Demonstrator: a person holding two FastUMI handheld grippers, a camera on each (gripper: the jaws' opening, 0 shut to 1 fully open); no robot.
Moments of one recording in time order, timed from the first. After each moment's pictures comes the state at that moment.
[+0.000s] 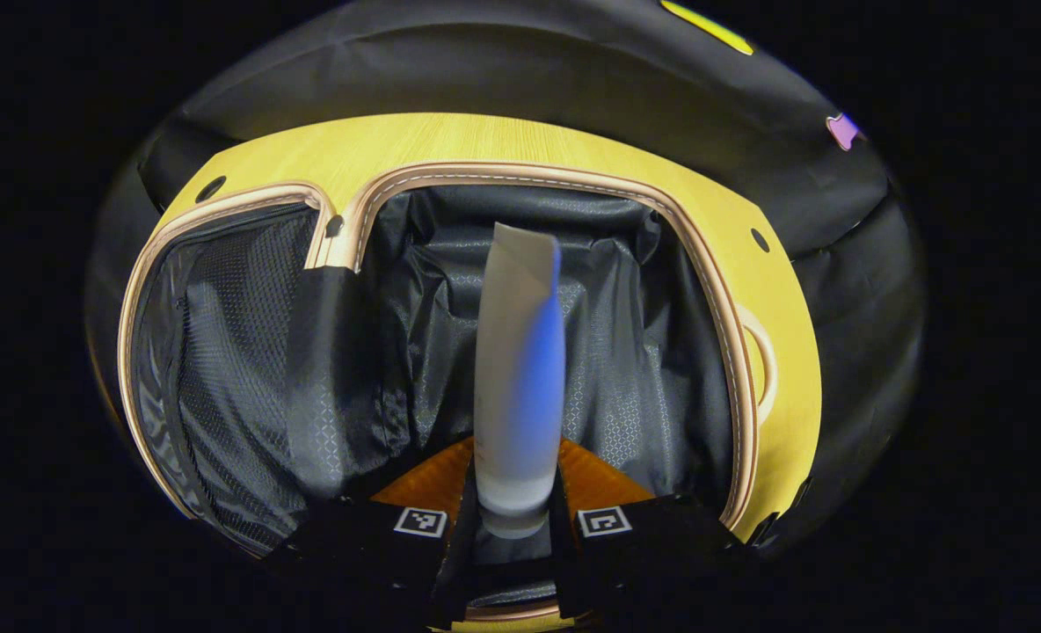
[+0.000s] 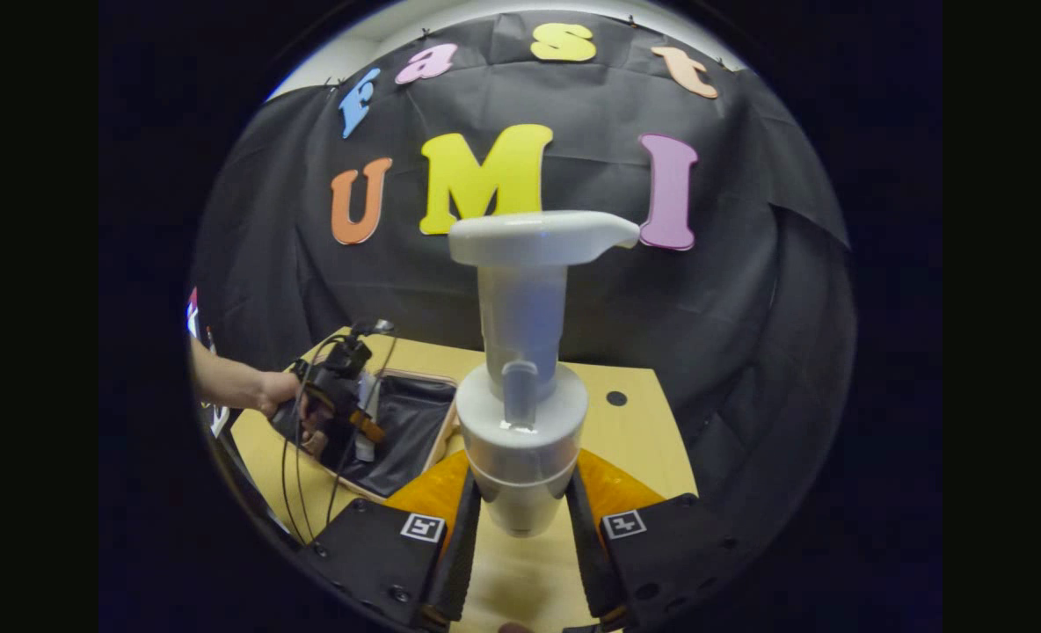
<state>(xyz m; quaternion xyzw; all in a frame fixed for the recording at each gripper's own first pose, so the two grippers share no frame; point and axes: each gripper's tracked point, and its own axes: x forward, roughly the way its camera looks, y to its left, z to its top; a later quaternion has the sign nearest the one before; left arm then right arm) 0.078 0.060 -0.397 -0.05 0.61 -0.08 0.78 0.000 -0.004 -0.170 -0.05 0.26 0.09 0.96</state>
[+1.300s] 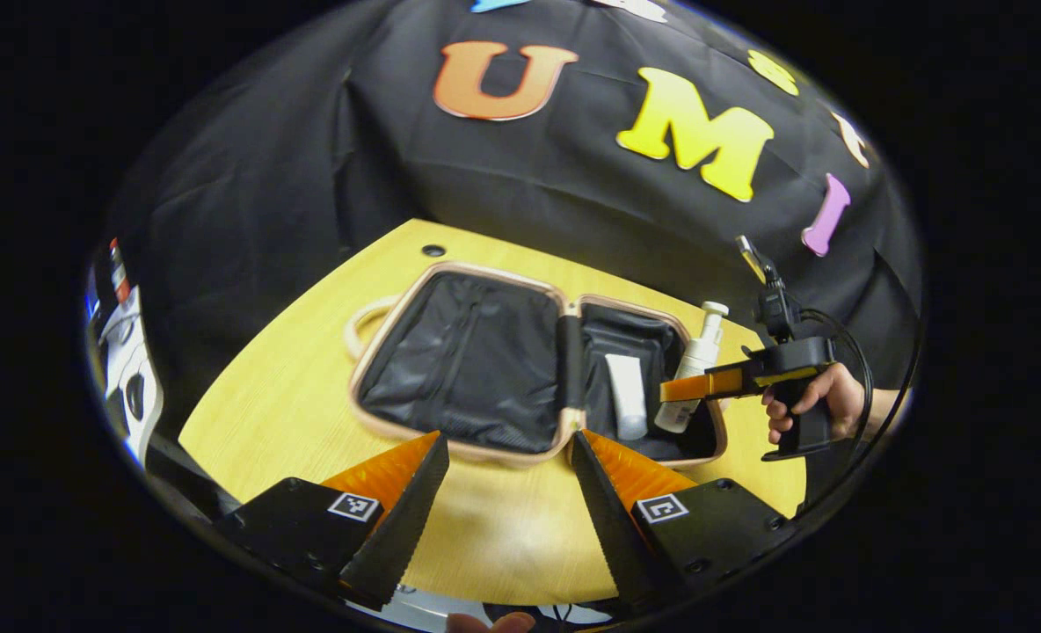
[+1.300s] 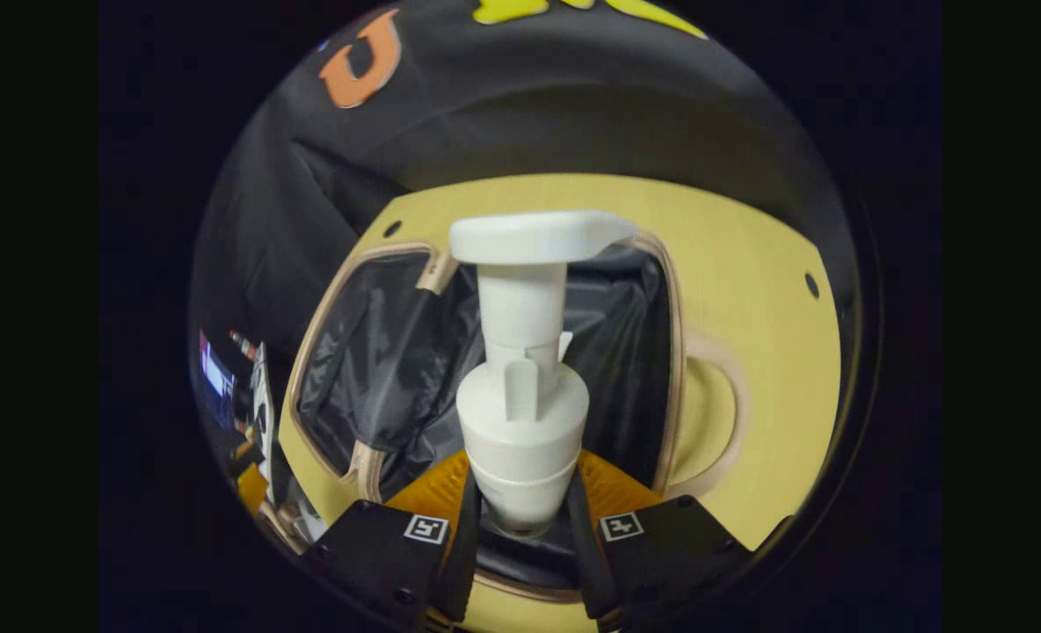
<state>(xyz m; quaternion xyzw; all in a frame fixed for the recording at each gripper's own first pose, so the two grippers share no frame) -0.101 0.219 -0.227 -0.13 0.37 0.07 0.92 0.083 0.211 -0.399 0.03 0.59 0.17 0.79</state>
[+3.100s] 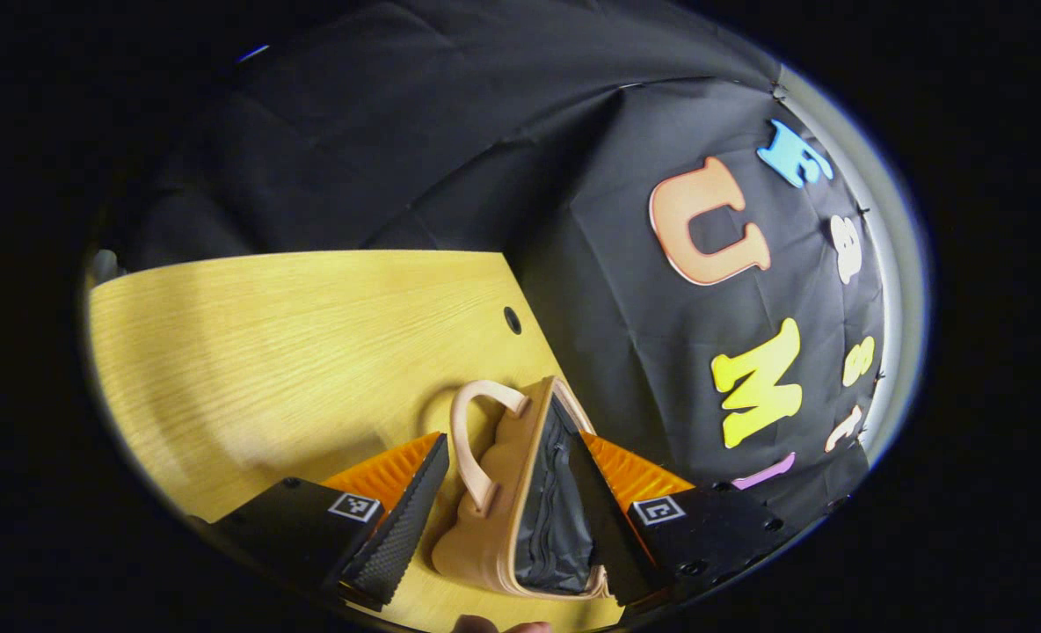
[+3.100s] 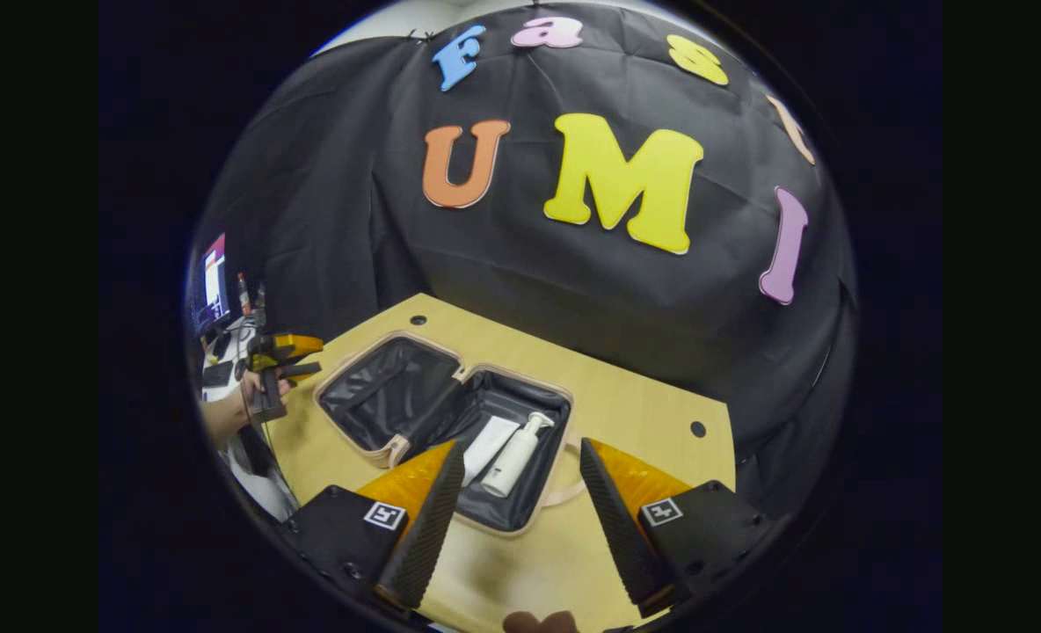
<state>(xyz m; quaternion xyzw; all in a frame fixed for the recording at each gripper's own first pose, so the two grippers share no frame) -0.001 0.409 -0.282 -0.51 0.20 0.05 0.84 -0.003 0.166 -0.171 -0.13 0.30 0.20 0.93</state>
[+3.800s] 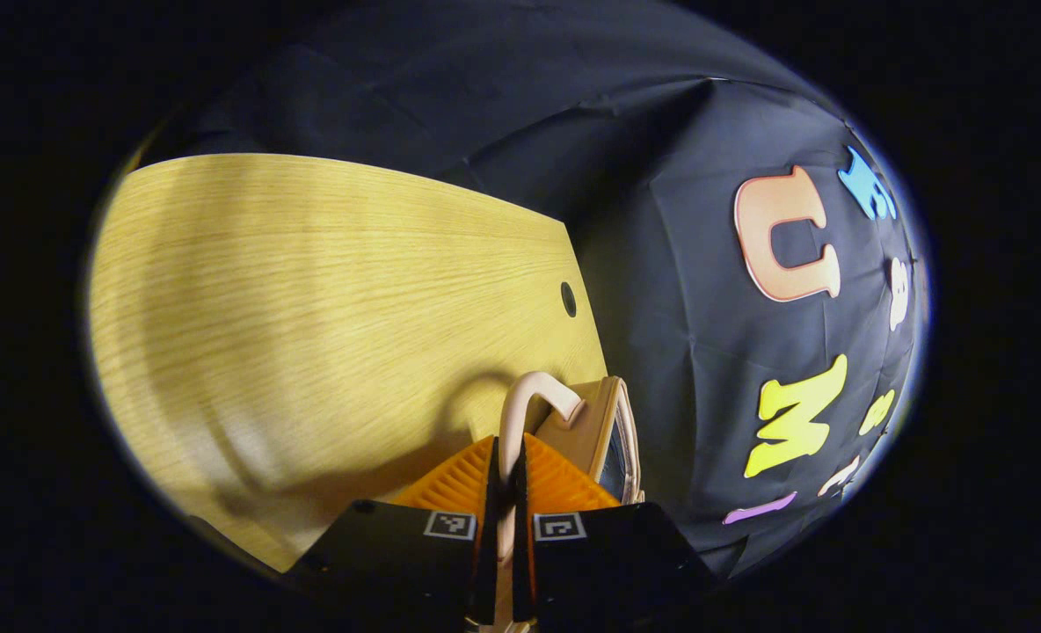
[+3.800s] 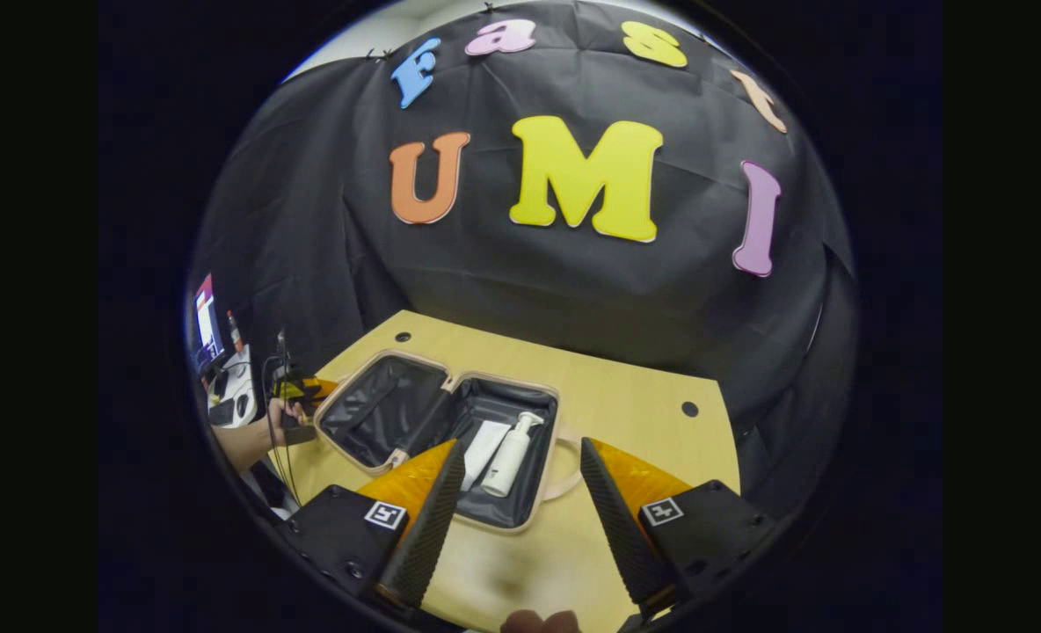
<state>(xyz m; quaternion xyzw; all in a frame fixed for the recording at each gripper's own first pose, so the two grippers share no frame) 0.041 0.402 -0.325 -0.56 0.25 0.10 0.78 0.001 0.139 -0.151 -0.08 0.28 0.13 0.95</state>
